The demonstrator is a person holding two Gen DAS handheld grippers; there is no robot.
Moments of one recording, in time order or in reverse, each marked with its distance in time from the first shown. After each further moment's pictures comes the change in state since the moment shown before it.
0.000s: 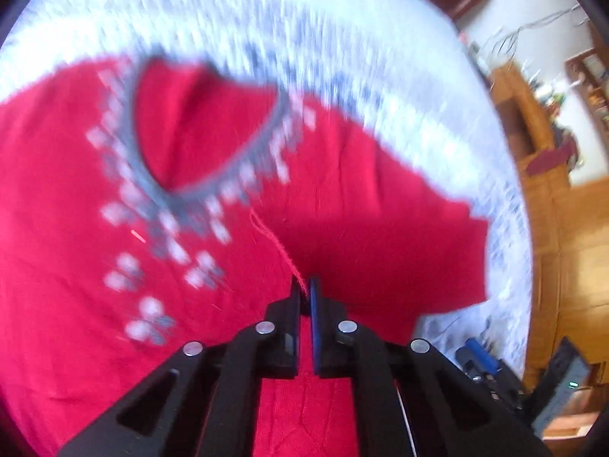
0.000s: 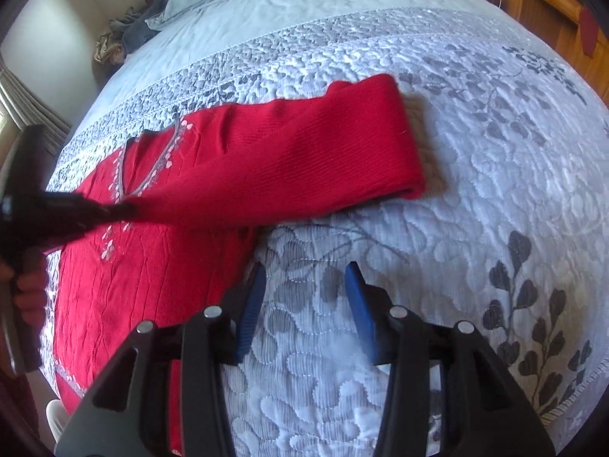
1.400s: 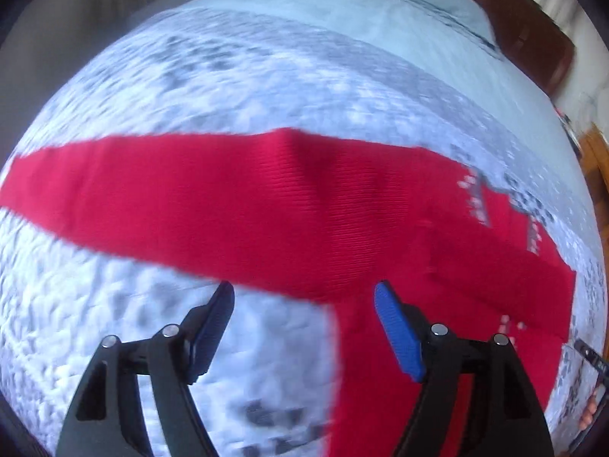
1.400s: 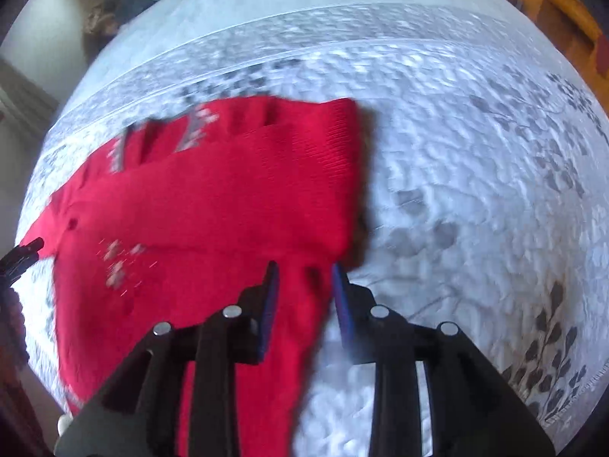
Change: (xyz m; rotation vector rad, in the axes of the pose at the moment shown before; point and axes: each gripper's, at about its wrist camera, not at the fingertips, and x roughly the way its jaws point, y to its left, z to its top) left arm -0.141 0.292 -0.008 -0.186 -0.204 0.376; right arm 0.048 0.092 0.048 -0.076 0.137 -0.046
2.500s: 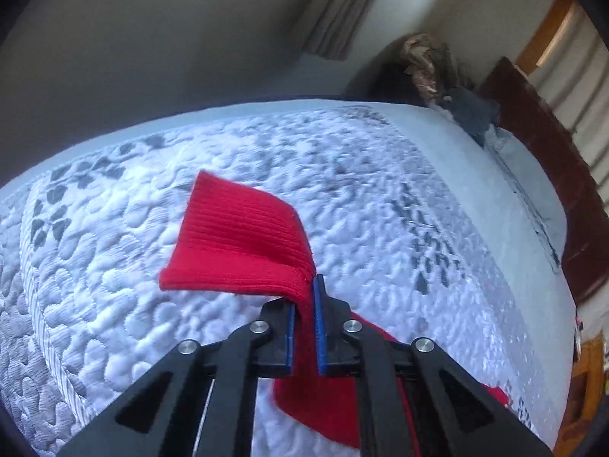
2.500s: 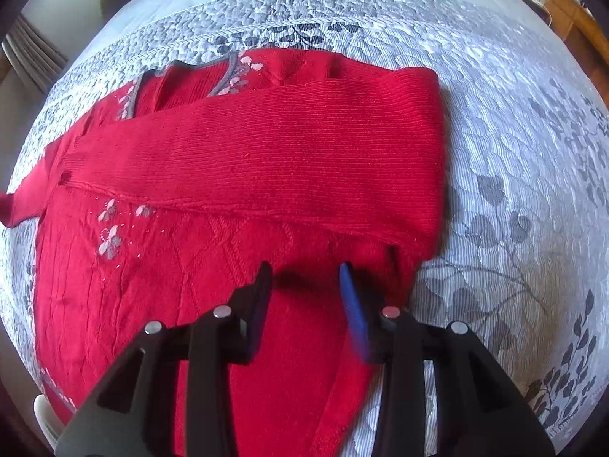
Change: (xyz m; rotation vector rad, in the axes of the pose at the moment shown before) left arm -0.058 0.231 0.070 -0.483 -0.374 0.005; right arm 0.036 0.028 -0.016 -0.088 0.028 -0.027
